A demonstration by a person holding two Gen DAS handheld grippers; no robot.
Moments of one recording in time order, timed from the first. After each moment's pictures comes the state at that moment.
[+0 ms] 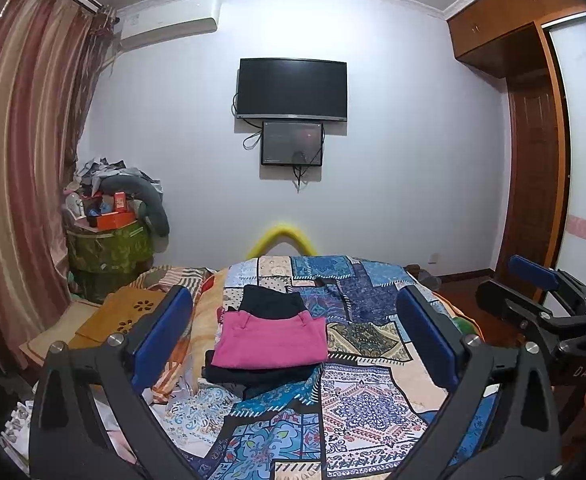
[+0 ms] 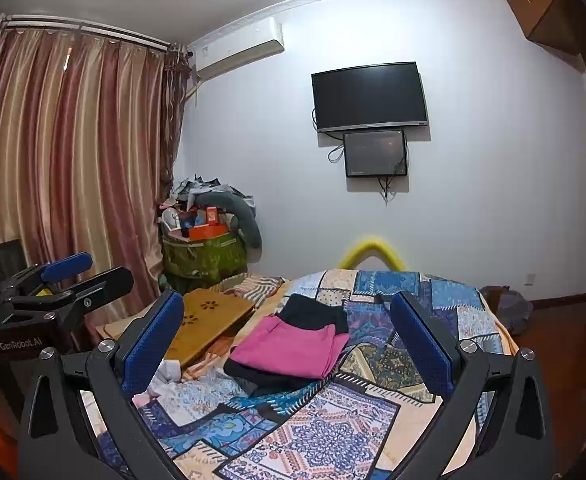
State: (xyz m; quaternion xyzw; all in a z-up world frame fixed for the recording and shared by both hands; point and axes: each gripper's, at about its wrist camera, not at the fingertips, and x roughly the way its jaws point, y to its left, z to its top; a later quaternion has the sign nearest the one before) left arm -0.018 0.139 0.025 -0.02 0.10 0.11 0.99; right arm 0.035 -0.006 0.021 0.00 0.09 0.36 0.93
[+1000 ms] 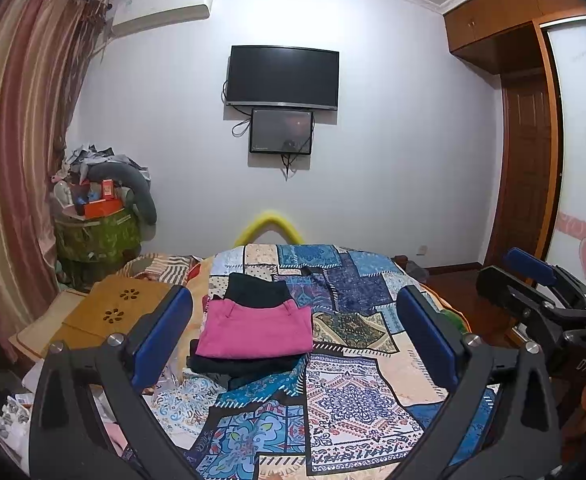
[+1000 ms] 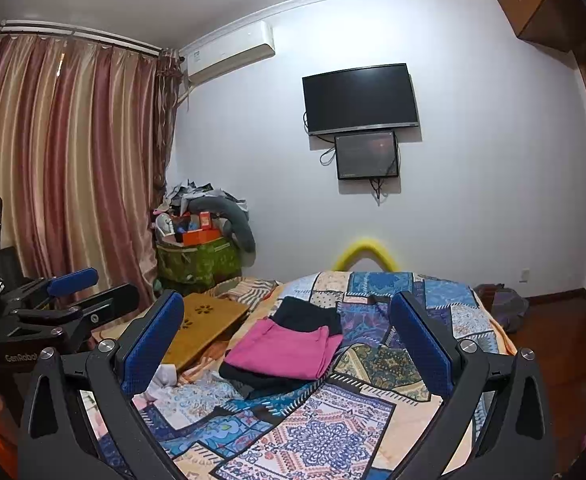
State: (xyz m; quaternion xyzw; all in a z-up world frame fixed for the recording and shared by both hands) left arm -0.009 0.146 0.019 -0.03 0.13 0.08 0.99; right arm 0.037 -0.015 0.022 0.01 0.09 0.35 0.93
